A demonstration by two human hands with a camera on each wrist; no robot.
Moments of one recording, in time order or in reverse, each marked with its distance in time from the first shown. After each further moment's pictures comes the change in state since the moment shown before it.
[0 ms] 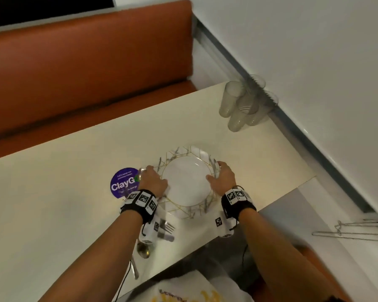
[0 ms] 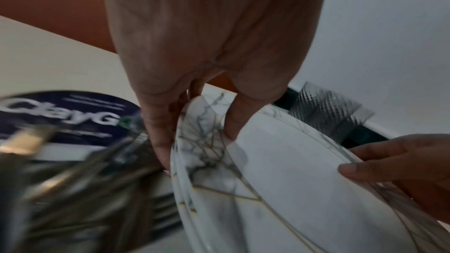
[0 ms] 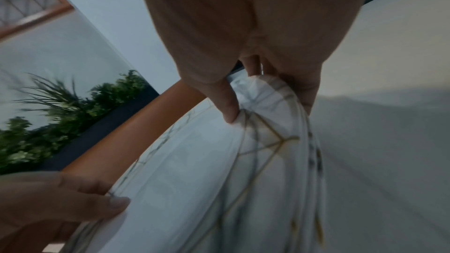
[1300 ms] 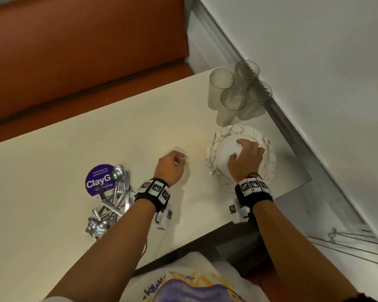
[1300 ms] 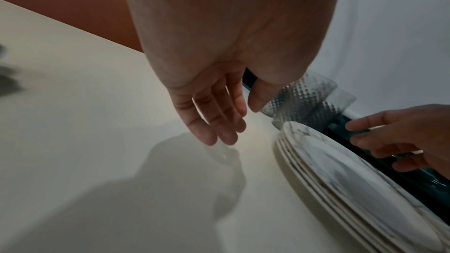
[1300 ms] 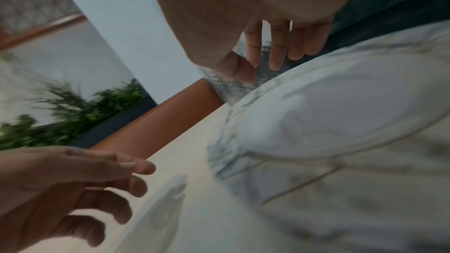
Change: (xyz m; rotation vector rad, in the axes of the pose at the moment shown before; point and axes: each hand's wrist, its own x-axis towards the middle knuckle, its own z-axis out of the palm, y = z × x) left_hand 0.011 0.104 0.079 -0.172 0.005 0.271; right_hand 0.082 0.048 -0.101 -0.205 0.399 -0.184
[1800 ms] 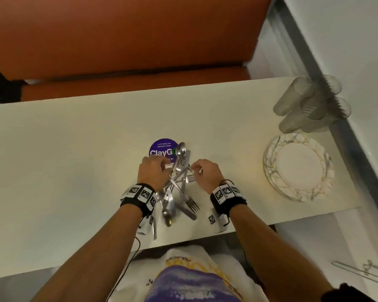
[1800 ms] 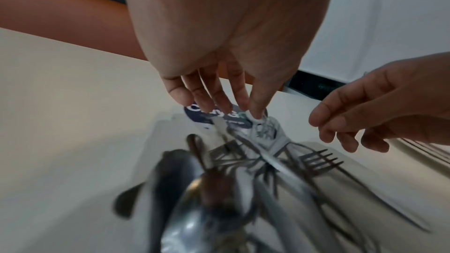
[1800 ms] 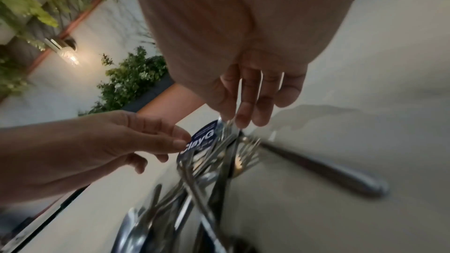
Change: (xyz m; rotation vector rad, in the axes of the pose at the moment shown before) left_hand -0.097 -0.179 -0.147 0.215 0.240 -0.127; right_hand -0.161 -0.174 0.132 0.157 -0.684 -0.434
